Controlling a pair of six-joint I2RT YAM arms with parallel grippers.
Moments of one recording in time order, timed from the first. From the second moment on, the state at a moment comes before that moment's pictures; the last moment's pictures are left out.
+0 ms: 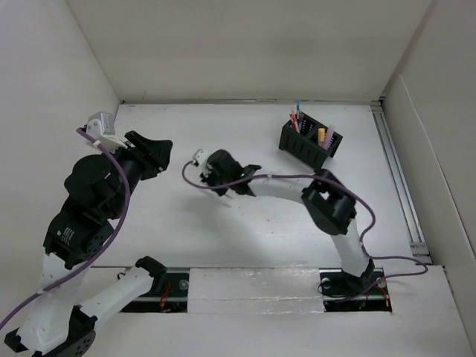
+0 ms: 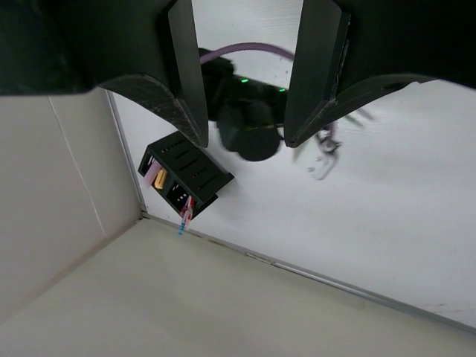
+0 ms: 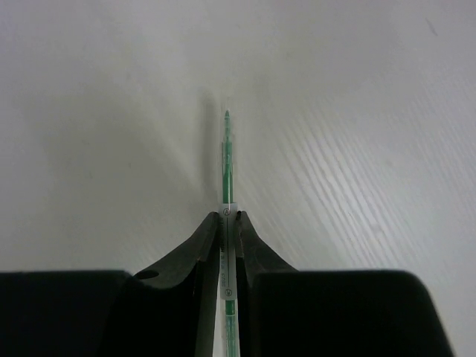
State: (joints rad) left arm -0.54 0.77 1.41 -0.76 -0.30 -0.62; right arm 0.97 2.20 1.64 -0.17 0.02 -0.07
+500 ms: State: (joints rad) left arm -0.54 0.96 1.34 -0.62 -0.24 -0.65; right arm 0.24 1.82 1.43 0.52 -0.35 0.01
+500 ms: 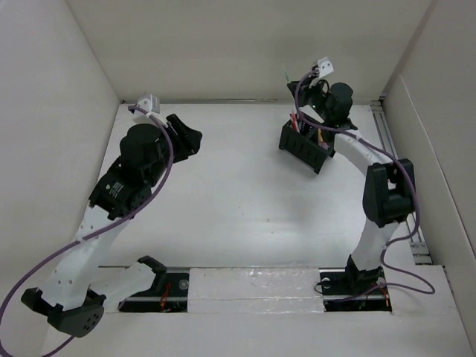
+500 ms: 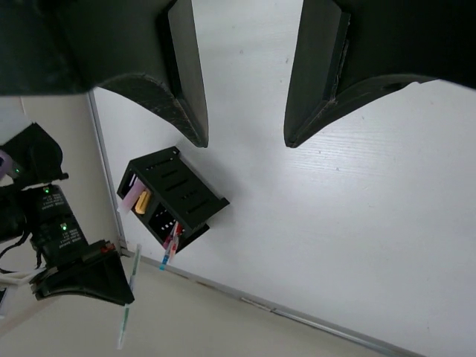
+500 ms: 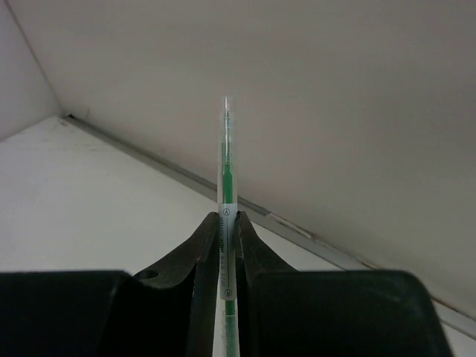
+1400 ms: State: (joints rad) left arm -0.54 1.09 1.32 -0.58 -0.26 -0.66; right arm 0.06 2.06 1.24 1.04 -0.69 0.34
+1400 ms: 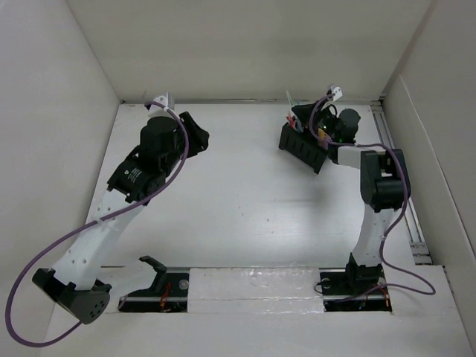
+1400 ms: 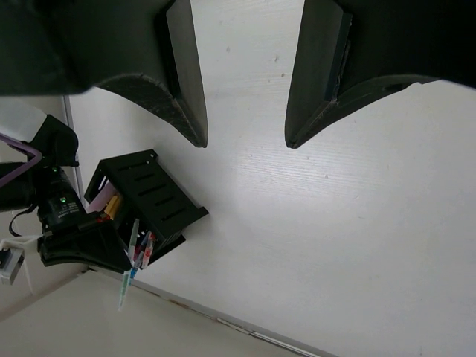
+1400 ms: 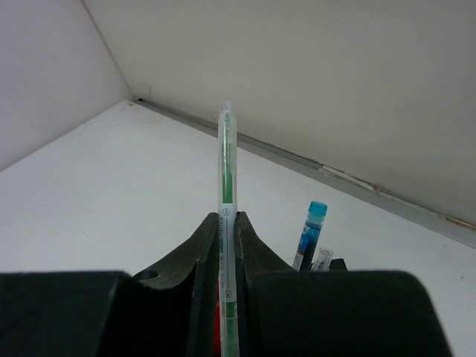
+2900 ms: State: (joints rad) left arm -0.54 1.08 1.33 -0.55 -0.17 -0.58; right arm 0.51 1.02 0.98 0.18 -0.16 -0.18
